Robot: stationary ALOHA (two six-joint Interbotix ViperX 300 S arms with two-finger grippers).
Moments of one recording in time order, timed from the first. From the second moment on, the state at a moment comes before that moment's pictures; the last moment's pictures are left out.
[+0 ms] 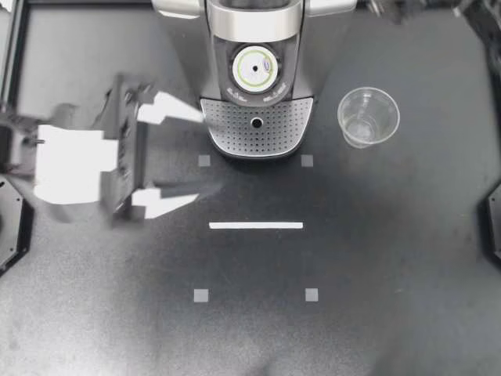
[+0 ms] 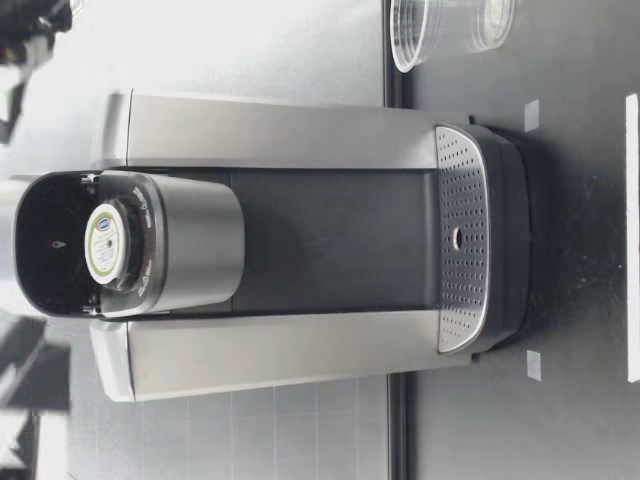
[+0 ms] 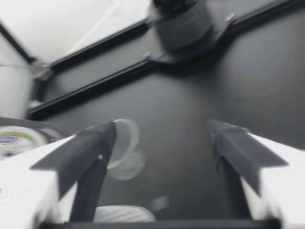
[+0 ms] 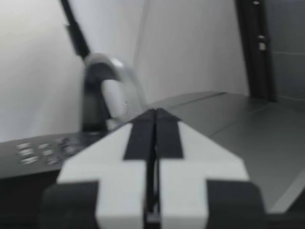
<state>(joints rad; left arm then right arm) 0.03 -0.45 0.77 0.75 -0.09 -0.35 -0.62 -0.31 0.64 -0.01 -0.47 0.26</state>
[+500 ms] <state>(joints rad) 0.03 -0.45 0.88 0.70 -0.21 -0.42 -0.63 -0.15 0.51 -0.04 -0.45 0.27</state>
